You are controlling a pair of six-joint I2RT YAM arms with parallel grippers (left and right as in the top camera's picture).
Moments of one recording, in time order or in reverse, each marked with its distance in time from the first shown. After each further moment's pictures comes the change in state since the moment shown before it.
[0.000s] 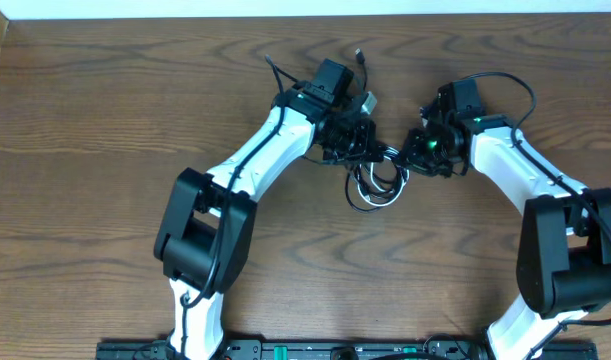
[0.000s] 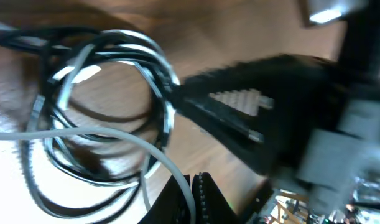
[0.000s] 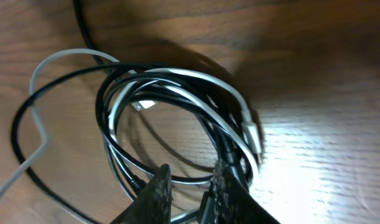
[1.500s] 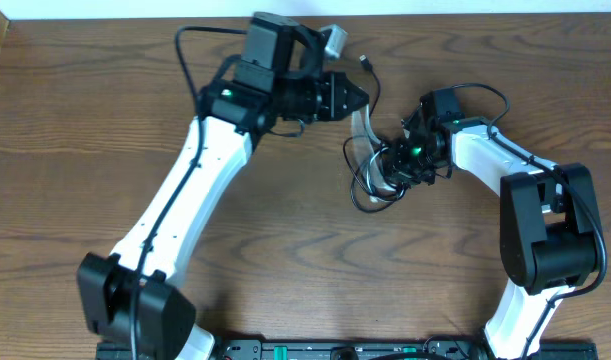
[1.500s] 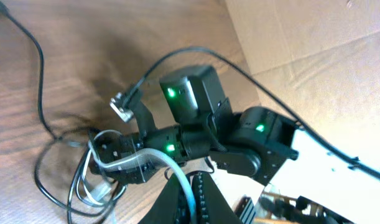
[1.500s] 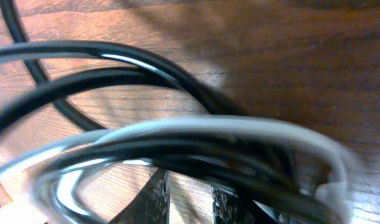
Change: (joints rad) left arm 0.137 -0.367 0.000 0.093 0.030 -0.003; right arm 0.042 0.133 0.014 0.021 -0.076 0.009
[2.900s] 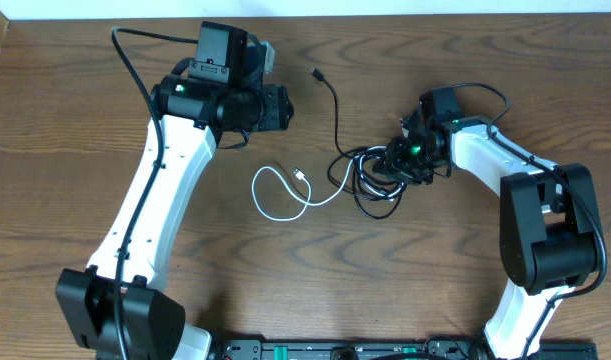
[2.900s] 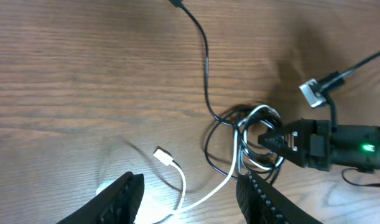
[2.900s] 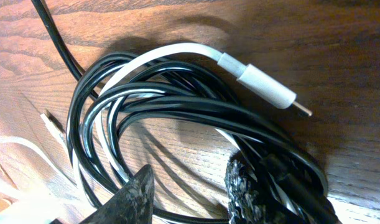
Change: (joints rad) left arm 0.135 -0.027 0.000 -0.350 -0.486 0.218; right arm 0.000 0.000 0.005 0.002 -0.024 0.018
